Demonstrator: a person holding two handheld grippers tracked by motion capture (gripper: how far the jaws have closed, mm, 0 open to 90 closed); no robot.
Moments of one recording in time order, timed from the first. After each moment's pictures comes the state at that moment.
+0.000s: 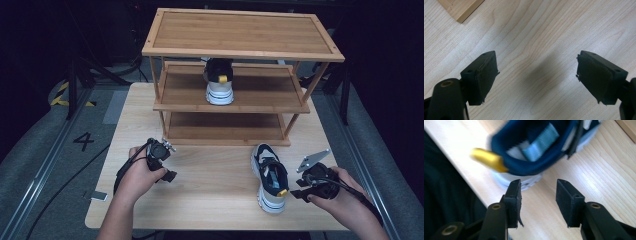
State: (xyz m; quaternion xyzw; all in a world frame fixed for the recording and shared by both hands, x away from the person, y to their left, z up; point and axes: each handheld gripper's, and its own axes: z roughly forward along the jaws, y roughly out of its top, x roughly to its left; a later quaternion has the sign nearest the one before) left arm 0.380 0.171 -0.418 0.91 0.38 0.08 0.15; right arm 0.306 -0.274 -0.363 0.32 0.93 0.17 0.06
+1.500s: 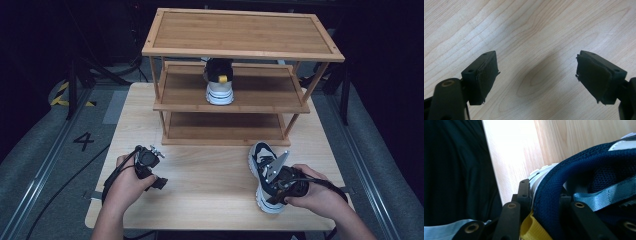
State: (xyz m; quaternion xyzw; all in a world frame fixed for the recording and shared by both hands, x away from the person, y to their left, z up) left arm 0.357 0.196 -0.419 0.89 0.42 0.07 0.14; right arm 0.326 -0.211 -0.384 0.13 0.98 0.17 -0.05
